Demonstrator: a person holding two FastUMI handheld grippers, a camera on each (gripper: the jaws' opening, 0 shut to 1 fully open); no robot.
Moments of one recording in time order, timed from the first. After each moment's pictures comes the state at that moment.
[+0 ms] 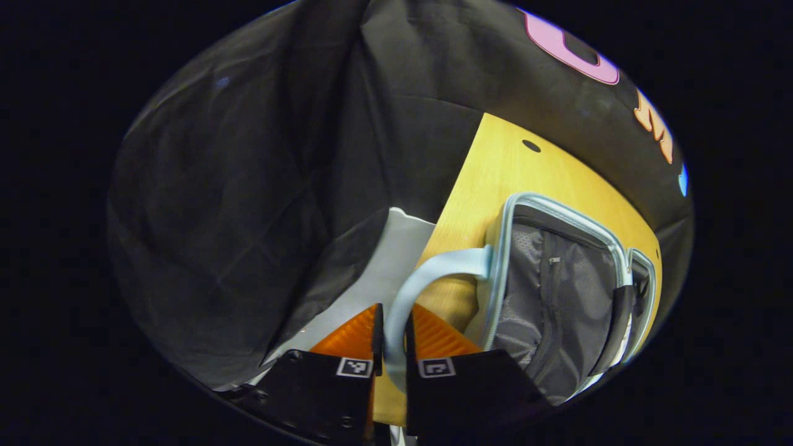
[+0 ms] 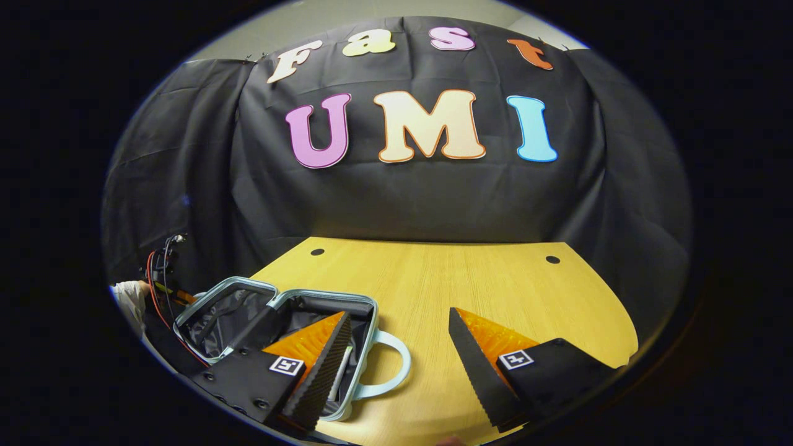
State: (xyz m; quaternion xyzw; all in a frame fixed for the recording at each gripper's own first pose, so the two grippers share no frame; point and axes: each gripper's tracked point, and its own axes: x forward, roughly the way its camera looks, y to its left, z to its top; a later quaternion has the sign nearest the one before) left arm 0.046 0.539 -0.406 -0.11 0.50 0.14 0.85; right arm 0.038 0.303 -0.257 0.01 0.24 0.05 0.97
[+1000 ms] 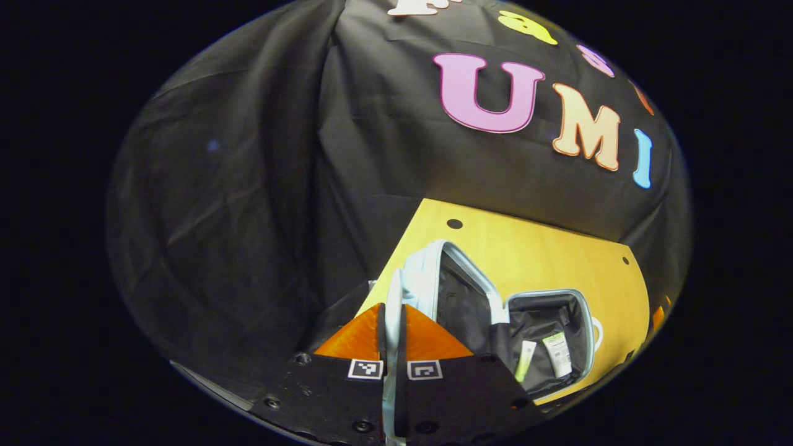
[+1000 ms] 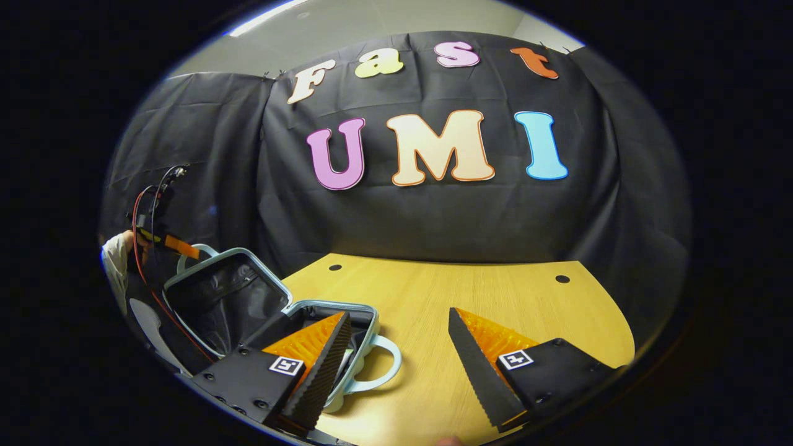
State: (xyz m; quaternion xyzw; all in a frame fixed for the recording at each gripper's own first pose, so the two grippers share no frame) left arm 0.058 0.425 -0.176 -0.03 0.35 0.10 0.93; right arm 0.028 0.266 -0.220 0.03 0.19 0.13 0.97
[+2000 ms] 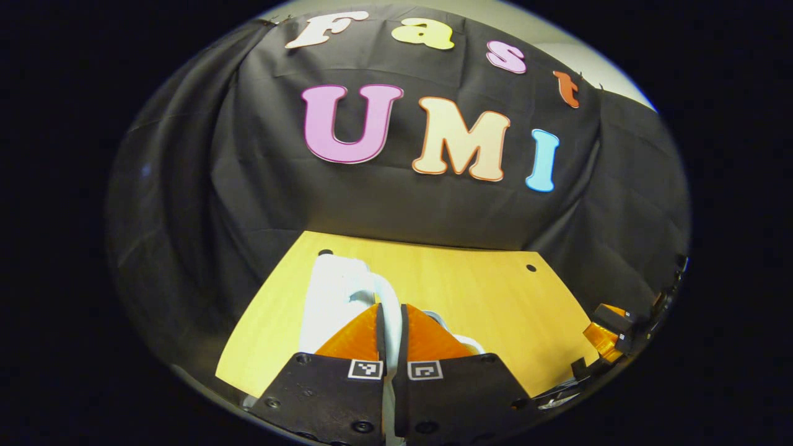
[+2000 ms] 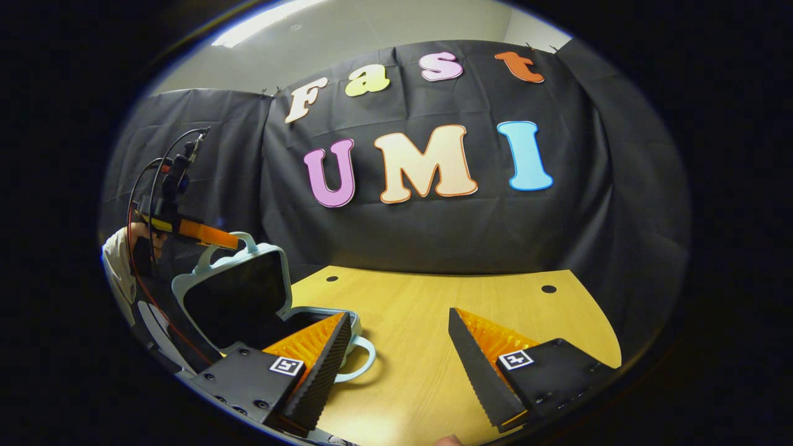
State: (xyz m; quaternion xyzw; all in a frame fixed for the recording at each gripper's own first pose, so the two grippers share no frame) left arm 0.086 0.163 -0.123 -0.05 0.28 -0.09 0.95; right arm 0.014 0.186 -0.191 0.04 0.17 0.13 0.98
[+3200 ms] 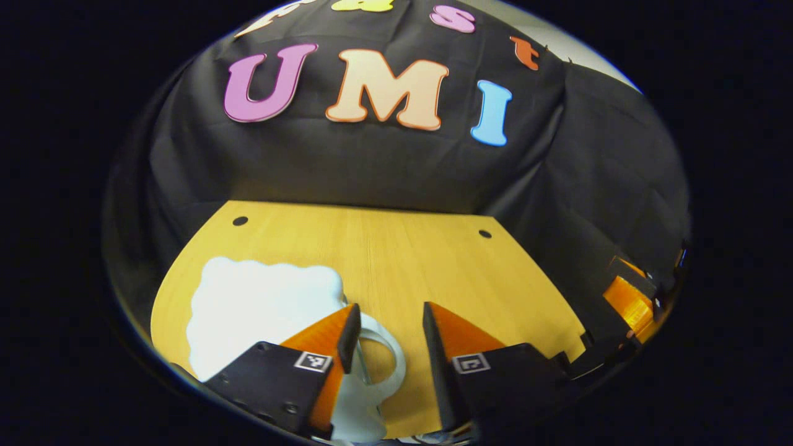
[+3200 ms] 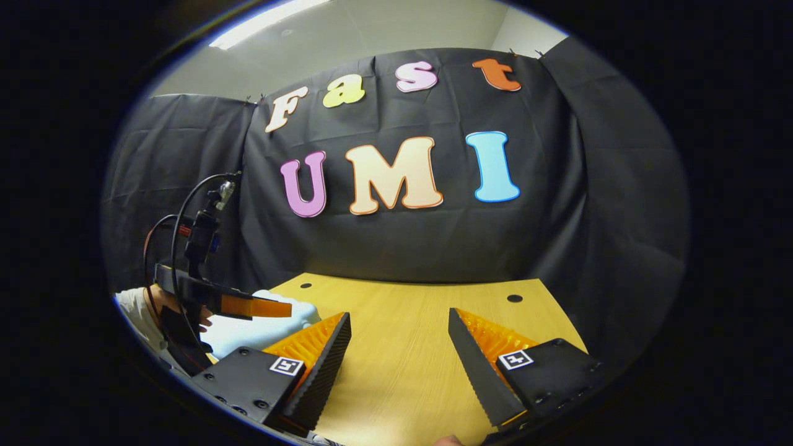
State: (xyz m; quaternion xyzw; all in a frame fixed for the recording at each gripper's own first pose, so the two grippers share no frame) left arm 0.090 -0.009 -0.203 -0.06 0.29 -0.16 0.94; right arm 0.025 0.104 -0.157 0.04 0.13 0.10 0.98
